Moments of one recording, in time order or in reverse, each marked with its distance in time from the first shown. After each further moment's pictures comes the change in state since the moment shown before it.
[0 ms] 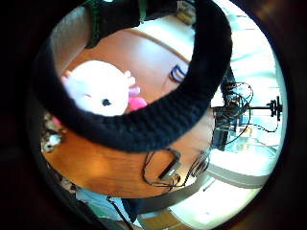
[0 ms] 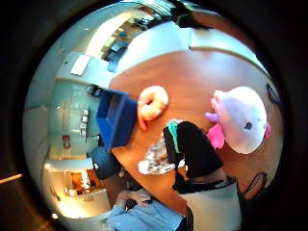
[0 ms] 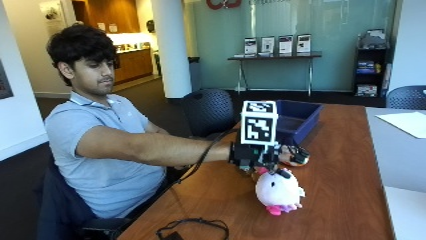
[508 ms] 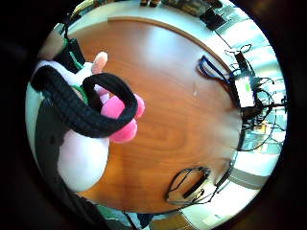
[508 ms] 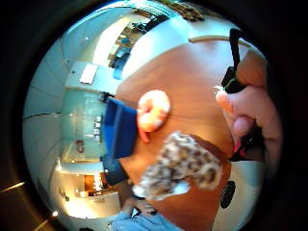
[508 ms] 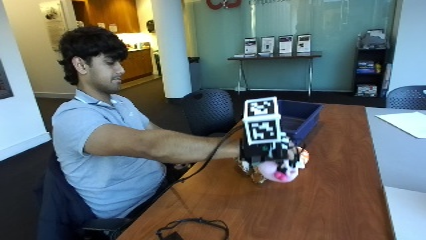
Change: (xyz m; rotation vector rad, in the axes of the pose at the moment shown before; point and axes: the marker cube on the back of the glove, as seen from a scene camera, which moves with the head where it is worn) arm -0.023 -0.023 -0.002 0.122 -0.268 -0.047
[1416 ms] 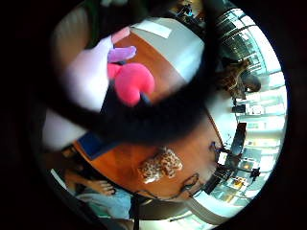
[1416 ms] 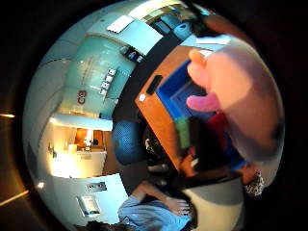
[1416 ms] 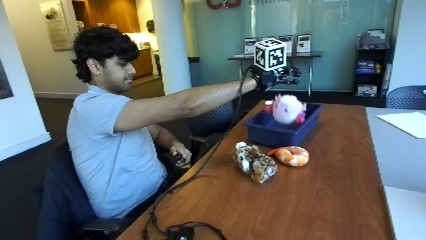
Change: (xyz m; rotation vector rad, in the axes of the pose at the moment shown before) arm -0.360 -0.021 -0.015 -0.119 0.044 -0.553
